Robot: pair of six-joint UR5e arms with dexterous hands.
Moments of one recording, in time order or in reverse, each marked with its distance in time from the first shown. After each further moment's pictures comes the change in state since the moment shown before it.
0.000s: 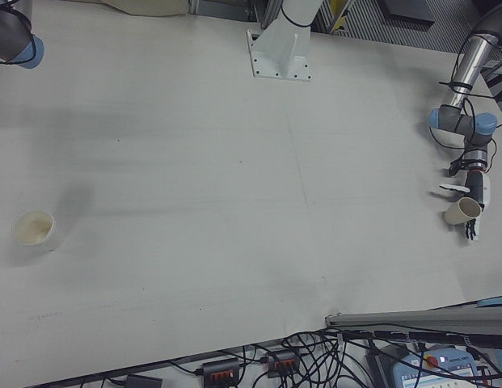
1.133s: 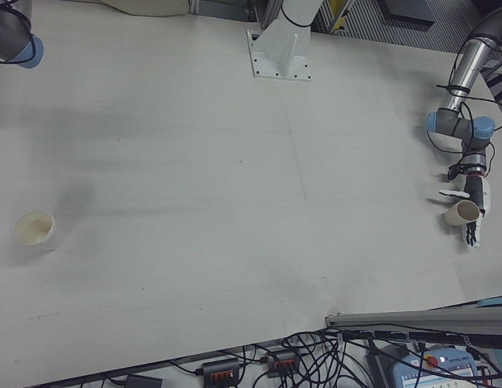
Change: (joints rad) left arm 0.000 -0.050 0.012 0.048 -0.029 -0.008; right arm 0.002 -0.001 0.000 0.000 0.002 0.000
